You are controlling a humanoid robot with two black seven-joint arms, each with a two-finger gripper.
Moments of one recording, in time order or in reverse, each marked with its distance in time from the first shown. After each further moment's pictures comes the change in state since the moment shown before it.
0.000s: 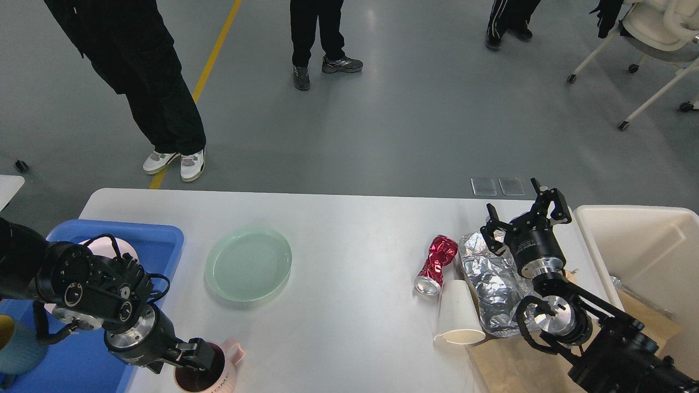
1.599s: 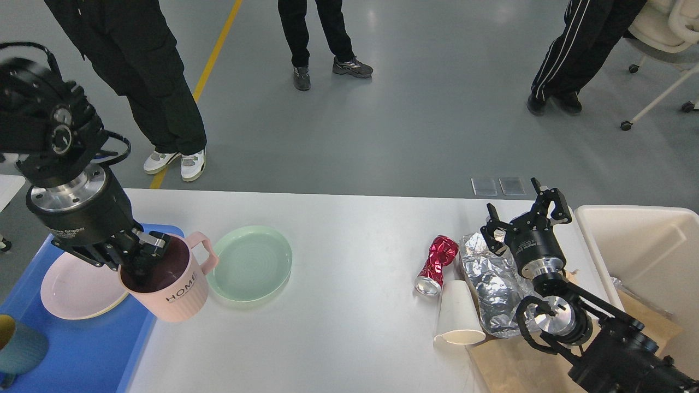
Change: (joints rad) left arm -0.951 -0.090 0.265 -0.248 -0.163 -0.558 -0.095; right arm 0.000 0.000 0.000 -0.001 0.000 0.000 0.000
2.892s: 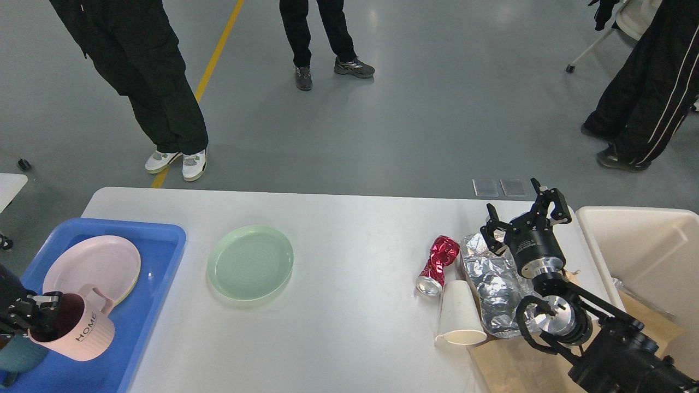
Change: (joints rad) left arm 1.067 0.521 -0.377 0.792 0.420 0.044 -0.149; right arm 0.000 0.000 0.000 0.000 0.000 0.000 0.000
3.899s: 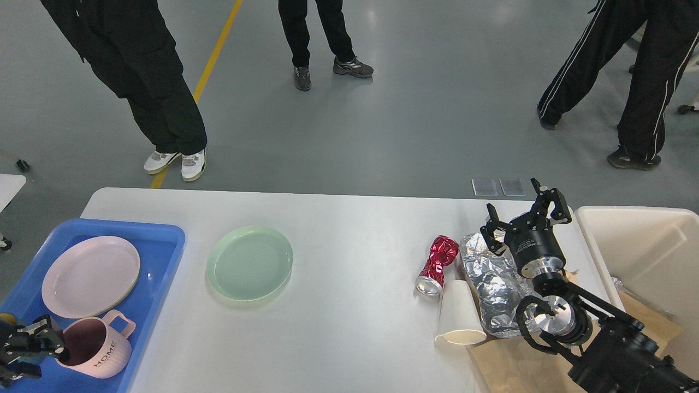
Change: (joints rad) left arm 0.192 0.063 0.006 -0.018 -0.325 0.164 0.005; right arm 0.000 0.000 0.000 0.001 0.000 0.000 0.000
